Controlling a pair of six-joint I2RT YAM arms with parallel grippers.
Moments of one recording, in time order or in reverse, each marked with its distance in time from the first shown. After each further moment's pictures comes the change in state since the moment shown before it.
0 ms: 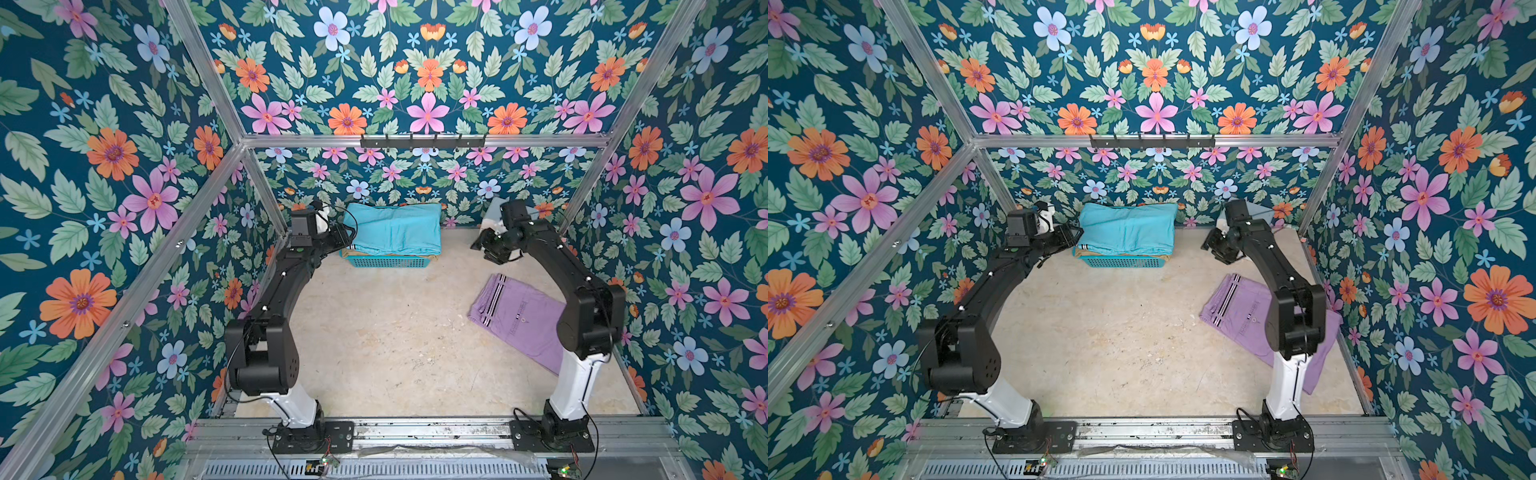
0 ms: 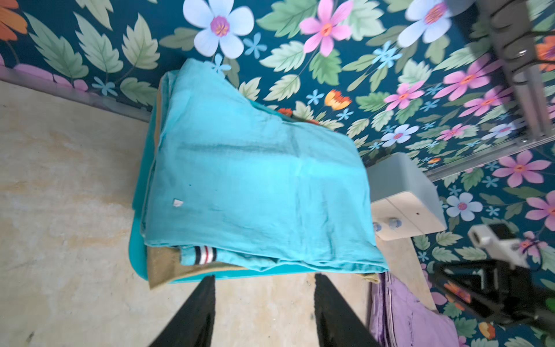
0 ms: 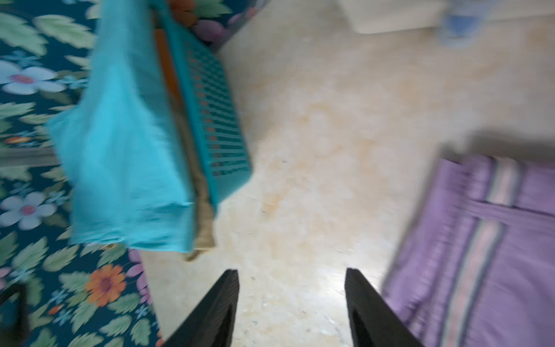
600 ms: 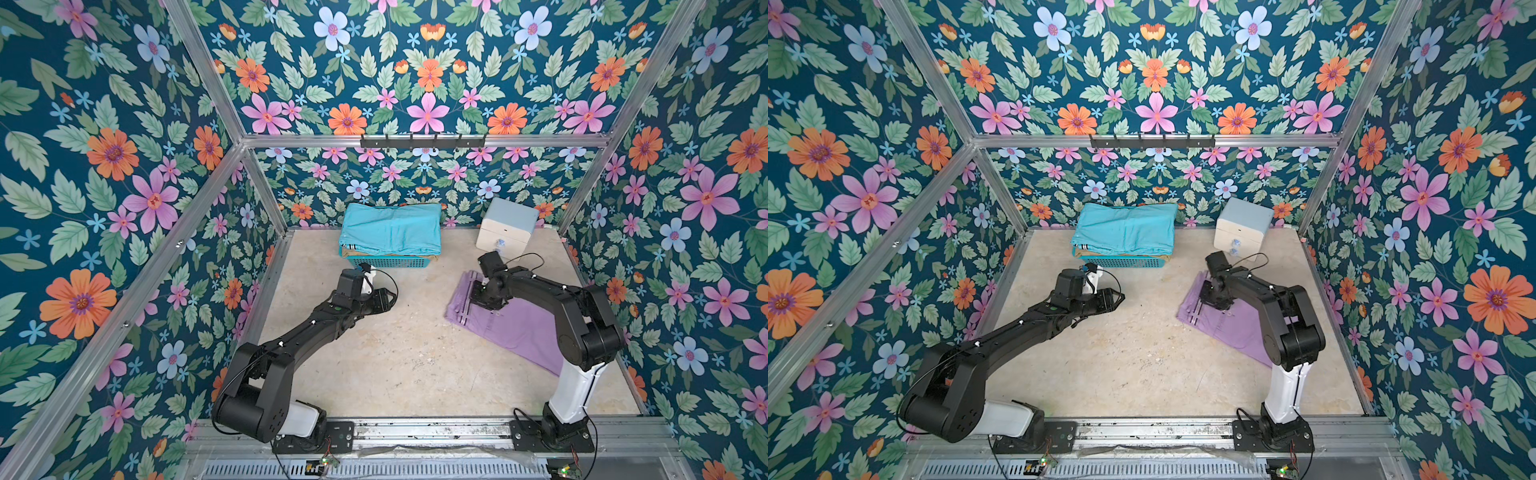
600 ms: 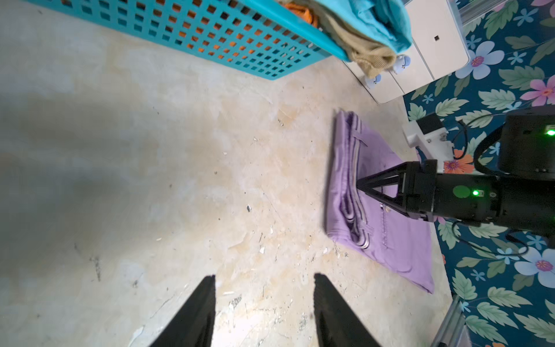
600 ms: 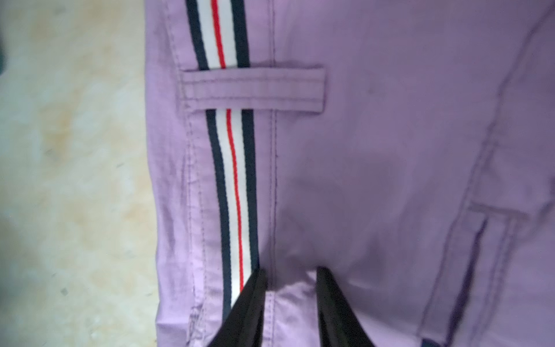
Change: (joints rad) left arm -0.326 -0.187 -0.584 0.194 -0.047 -0.104; right arm 0.240 0.022 -0.486 0.351 0.105 -0.010
